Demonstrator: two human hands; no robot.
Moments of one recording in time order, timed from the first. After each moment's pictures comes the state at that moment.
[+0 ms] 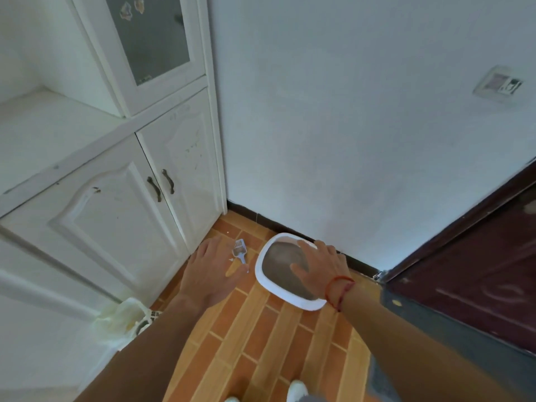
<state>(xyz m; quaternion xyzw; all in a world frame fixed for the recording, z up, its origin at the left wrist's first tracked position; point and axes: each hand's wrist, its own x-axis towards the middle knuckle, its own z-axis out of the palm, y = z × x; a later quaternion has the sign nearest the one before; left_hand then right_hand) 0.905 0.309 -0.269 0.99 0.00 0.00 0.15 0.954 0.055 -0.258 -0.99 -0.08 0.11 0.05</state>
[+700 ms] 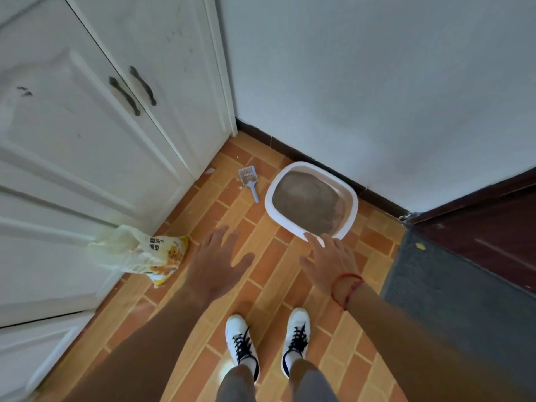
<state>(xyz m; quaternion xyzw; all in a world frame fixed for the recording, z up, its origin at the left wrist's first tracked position) 0.896 0.261 -0.419 0.98 0.04 -0.14 0.16 0.951 0.015 -0.420 -0.97 -0.11 0.22 0.05</state>
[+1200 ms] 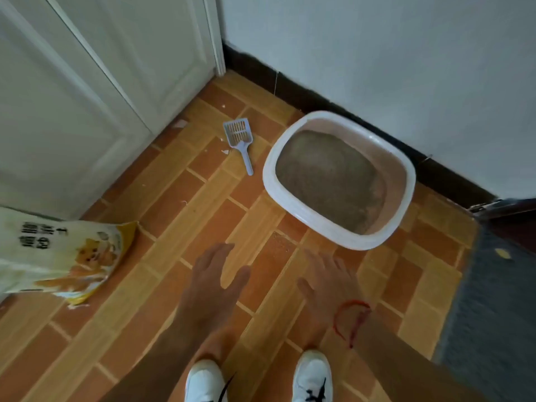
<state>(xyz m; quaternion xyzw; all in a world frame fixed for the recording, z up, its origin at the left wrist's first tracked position) 0.918 0.241 -0.812 0.91 0.18 -0.13 0.35 0.985 0.022 -0.817 -0.94 -0.14 0.30 0.05</state>
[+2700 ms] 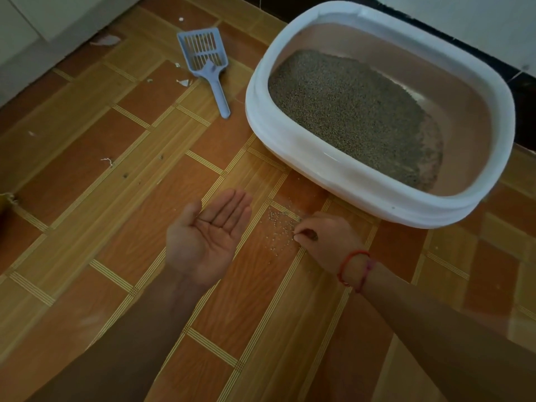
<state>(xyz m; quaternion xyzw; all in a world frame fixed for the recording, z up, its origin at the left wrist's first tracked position) 1.004 0.221 -1.090 0.19 0.33 -0.06 0.92 1.056 0.006 -1.132 -0.95 -0.18 0.17 0.19</state>
